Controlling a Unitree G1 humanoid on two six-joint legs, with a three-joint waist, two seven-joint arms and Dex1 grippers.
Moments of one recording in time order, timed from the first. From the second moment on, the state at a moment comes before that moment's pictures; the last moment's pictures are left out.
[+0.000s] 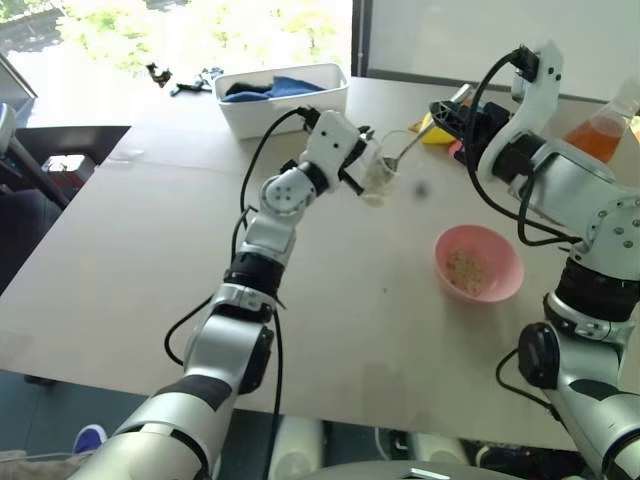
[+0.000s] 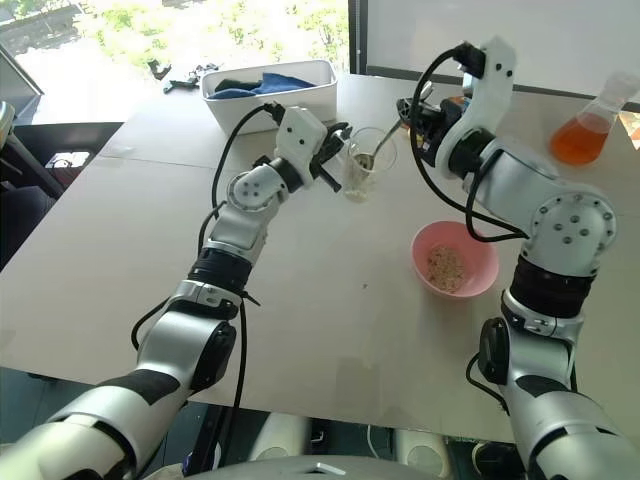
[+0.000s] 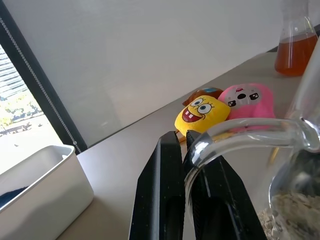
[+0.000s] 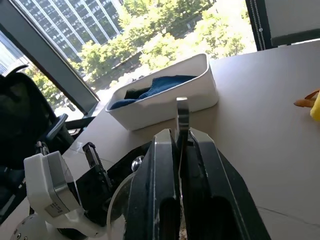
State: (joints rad) left arm -0.94 0.21 -0.09 0.62 0.03 -0.19 -0.50; right arm -0.87 -0.29 -0.34 -0.25 1.22 1.13 -0.35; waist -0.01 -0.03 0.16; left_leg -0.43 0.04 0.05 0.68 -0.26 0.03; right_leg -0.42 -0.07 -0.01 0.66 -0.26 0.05
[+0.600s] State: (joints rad) left arm -0.94 0.19 -0.11 0.65 0.06 -0.15 -0.48; right arm -0.85 -0.35 -0.31 -0.27 1.30 1.10 -0.46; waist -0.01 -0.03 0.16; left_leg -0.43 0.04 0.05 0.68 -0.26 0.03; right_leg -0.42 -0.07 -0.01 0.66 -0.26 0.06
